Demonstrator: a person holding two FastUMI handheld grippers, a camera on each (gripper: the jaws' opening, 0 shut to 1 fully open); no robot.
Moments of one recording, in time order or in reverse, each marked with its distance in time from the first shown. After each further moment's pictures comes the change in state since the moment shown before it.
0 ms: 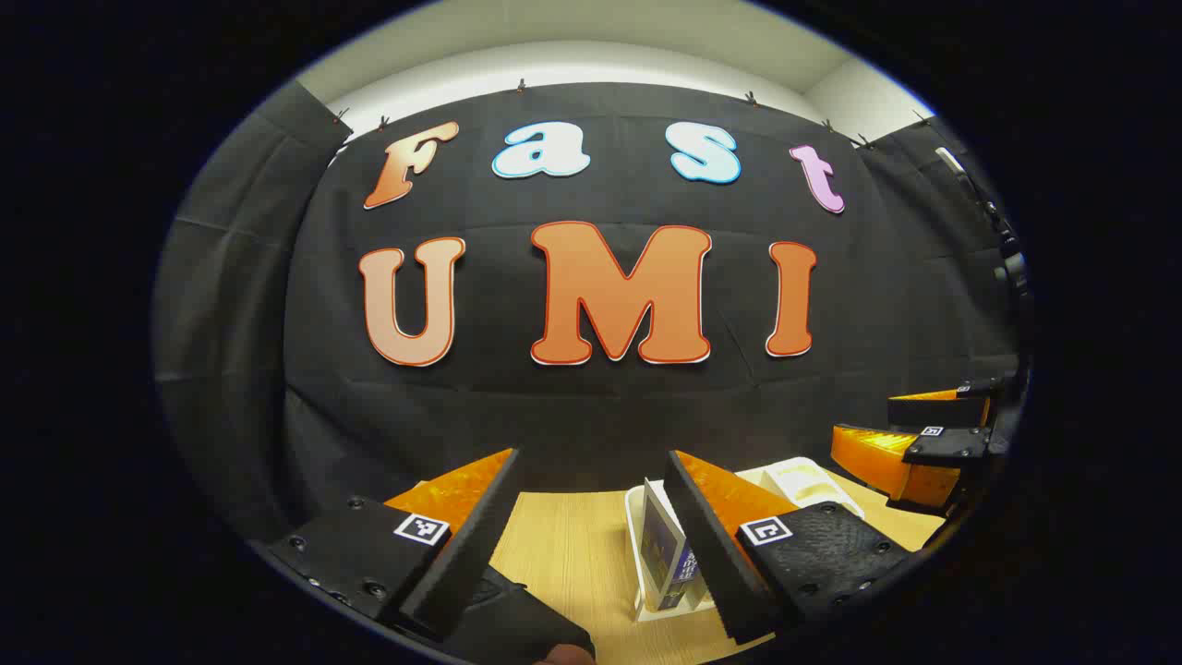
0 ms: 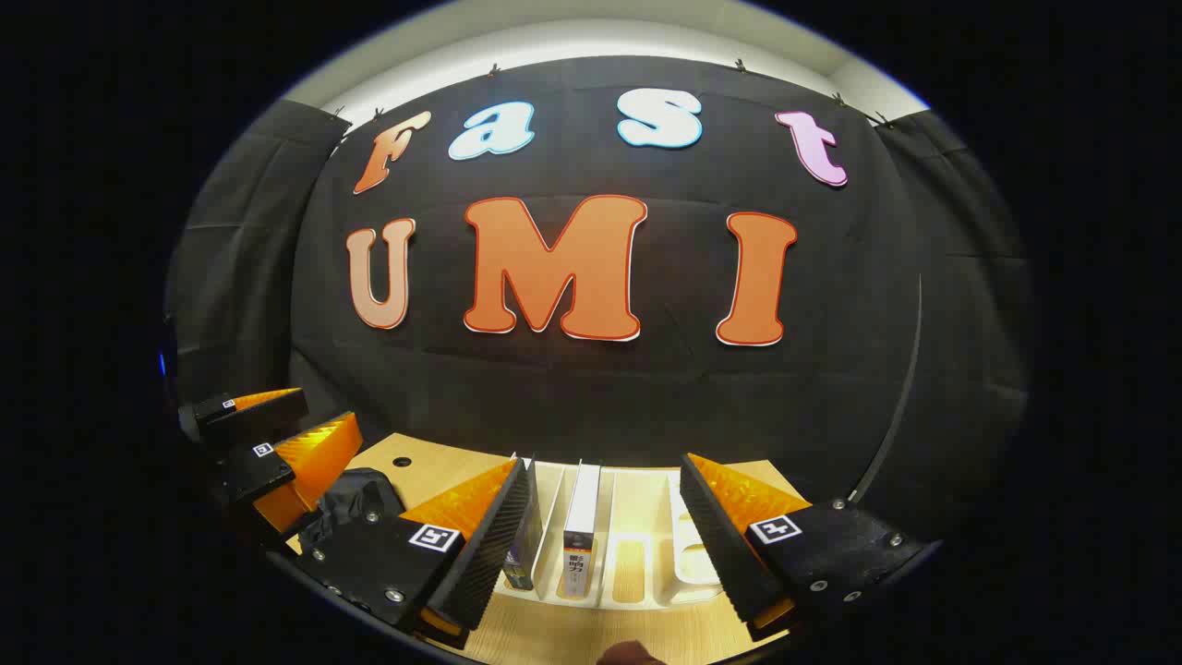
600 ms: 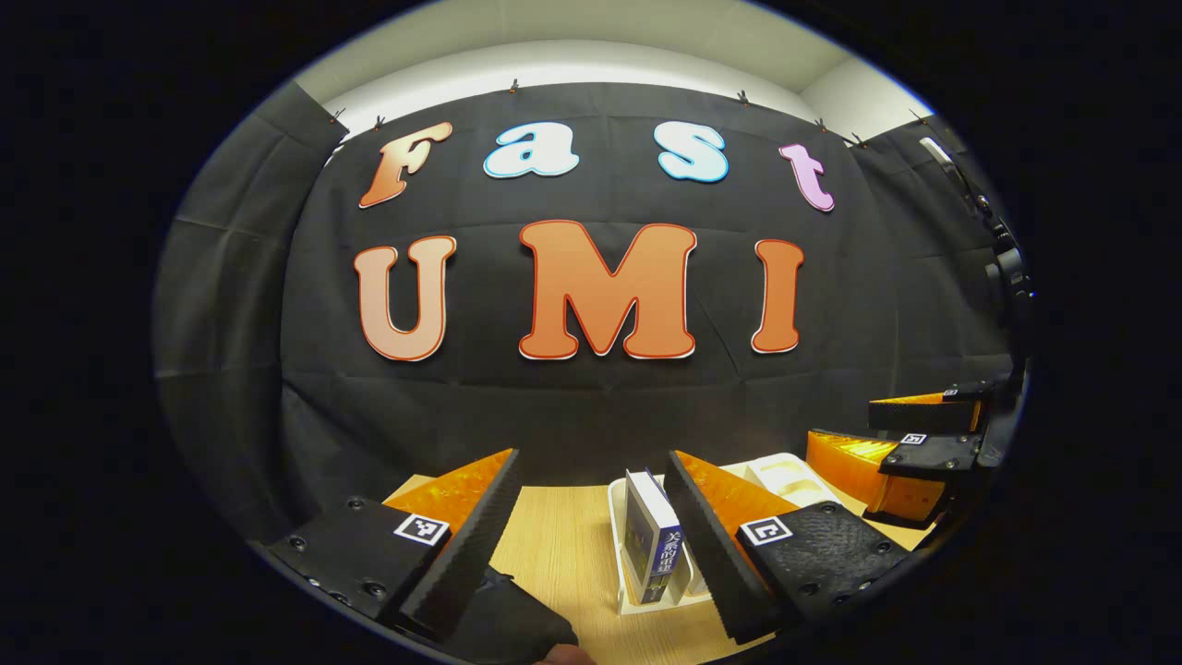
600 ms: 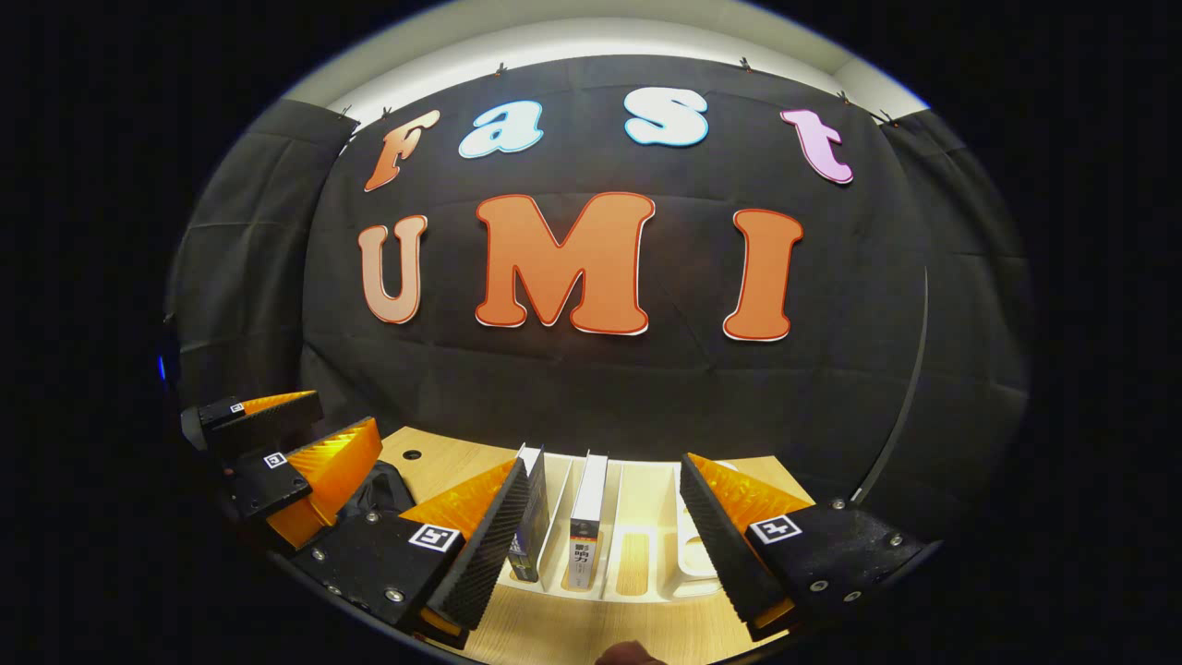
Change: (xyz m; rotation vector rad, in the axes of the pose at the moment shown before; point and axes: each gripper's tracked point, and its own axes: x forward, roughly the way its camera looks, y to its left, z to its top) left arm -0.009 -0.011 -0.004 0.005 0.017 -0.011; right arm -0.011 0.004 -0.008 0.007 0.013 0.029
